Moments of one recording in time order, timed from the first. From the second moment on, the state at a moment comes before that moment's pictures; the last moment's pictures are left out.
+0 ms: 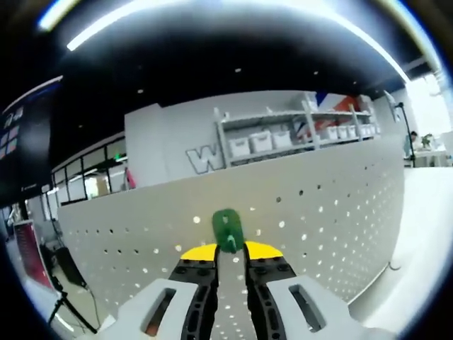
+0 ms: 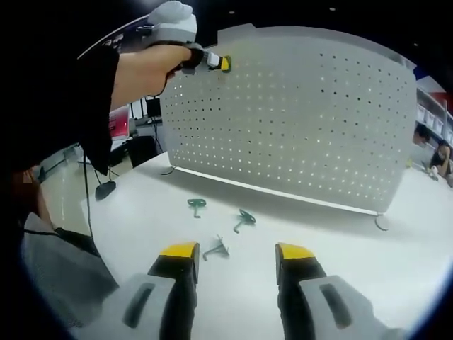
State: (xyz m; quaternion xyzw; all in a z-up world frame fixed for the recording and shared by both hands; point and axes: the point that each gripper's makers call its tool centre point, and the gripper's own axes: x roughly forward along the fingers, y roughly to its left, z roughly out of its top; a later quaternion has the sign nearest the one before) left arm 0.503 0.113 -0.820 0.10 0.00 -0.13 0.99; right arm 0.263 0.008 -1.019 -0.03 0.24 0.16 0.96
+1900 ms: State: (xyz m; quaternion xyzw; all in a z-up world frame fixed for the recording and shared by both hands) left arm 0.410 0.149 -0.871 0.11 0.03 -0.17 0.98; right arm 0.270 0.021 -1.011 -0.05 0.22 0.18 0.96
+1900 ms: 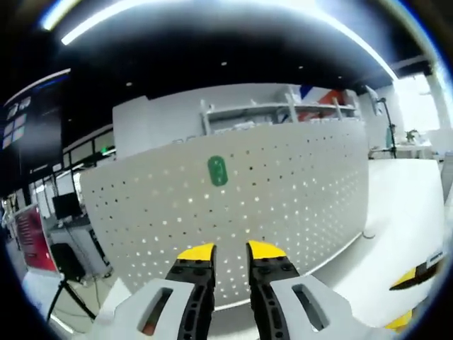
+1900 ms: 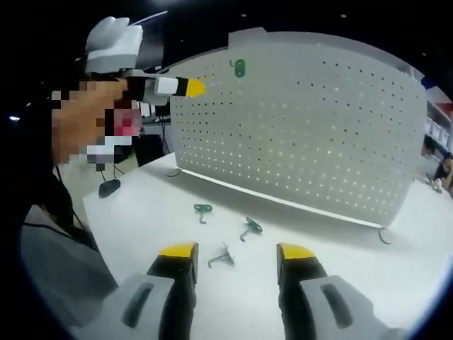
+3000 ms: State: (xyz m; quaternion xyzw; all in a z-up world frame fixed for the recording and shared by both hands) left arm 0.393 0.174 -0.914 0.12 0.06 -0.19 0.97; right arm 0.284 0.027 -1.014 -0.06 0.23 0.18 0.96
